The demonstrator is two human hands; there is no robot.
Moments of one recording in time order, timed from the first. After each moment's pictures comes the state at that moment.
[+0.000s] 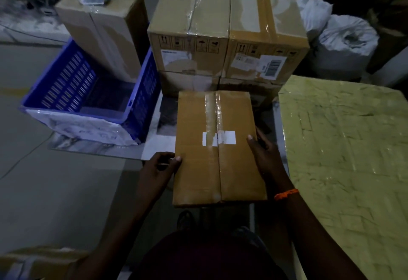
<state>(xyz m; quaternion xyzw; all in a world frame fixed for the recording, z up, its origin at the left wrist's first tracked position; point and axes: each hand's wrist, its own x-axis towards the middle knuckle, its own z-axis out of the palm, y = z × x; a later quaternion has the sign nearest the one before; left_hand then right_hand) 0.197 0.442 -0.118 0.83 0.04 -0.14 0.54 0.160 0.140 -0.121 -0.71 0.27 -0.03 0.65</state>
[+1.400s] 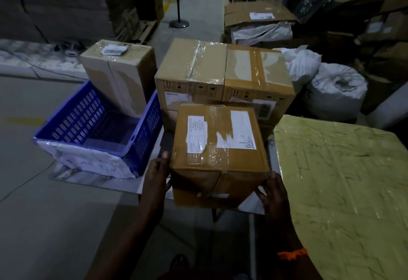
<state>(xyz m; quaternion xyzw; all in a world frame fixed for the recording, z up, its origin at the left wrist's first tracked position) 0.223 0.394 -0.048 0.62 0.12 -0.11 0.77 0.132 0.119 -0.133 -0.86 0.10 -0.12 0.49</state>
